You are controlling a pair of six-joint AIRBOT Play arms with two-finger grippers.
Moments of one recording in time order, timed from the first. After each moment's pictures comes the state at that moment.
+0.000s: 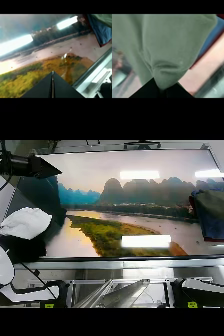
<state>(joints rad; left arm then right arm) 0.11 -1.46 1.98 0.69 -1.64 -1.32 -0.89 -1.43 1.62 -1.30 1.55 1.88</state>
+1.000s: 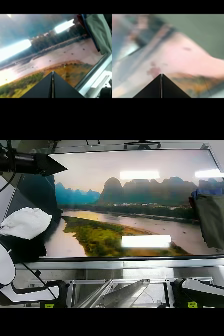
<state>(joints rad) 0.08 -1.46 1.98 0.68 -1.58 -1.32 -0.82 -1.39 1.59 -1.03 1.61 1.76</state>
